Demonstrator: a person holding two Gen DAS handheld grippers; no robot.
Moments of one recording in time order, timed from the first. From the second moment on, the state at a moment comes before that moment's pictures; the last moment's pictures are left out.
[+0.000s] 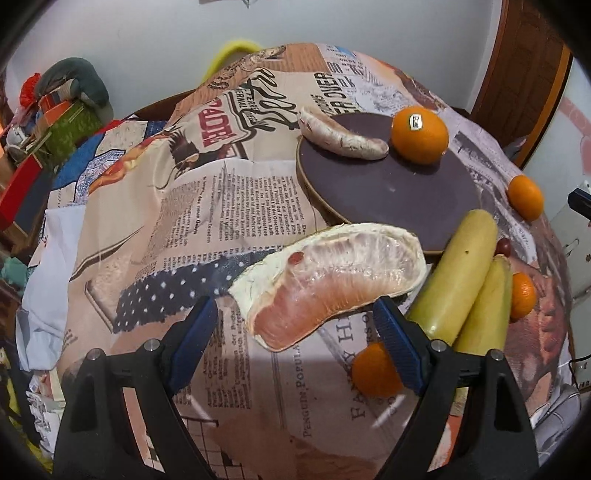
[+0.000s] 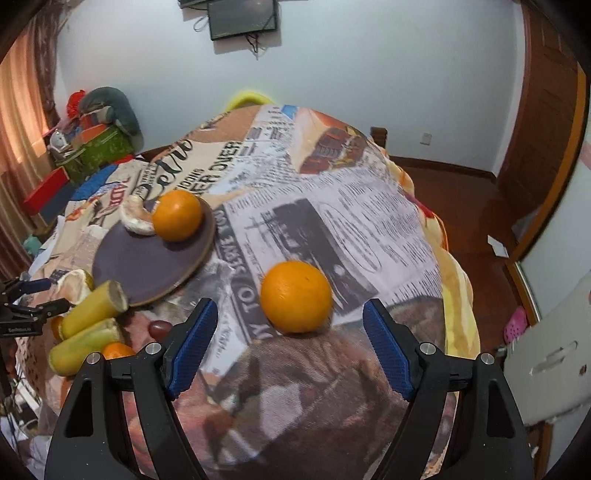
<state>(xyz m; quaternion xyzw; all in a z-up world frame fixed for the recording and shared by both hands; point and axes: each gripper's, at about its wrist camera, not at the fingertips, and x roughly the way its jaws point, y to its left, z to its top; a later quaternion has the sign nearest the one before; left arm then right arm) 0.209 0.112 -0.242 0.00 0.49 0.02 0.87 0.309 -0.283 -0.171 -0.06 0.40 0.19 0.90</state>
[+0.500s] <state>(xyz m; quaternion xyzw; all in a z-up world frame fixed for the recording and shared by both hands) 0.222 0.113 -0.245 0.05 0.49 0.00 0.87 0.335 -0.276 -0.209 -0.07 0.44 0.18 0.88</state>
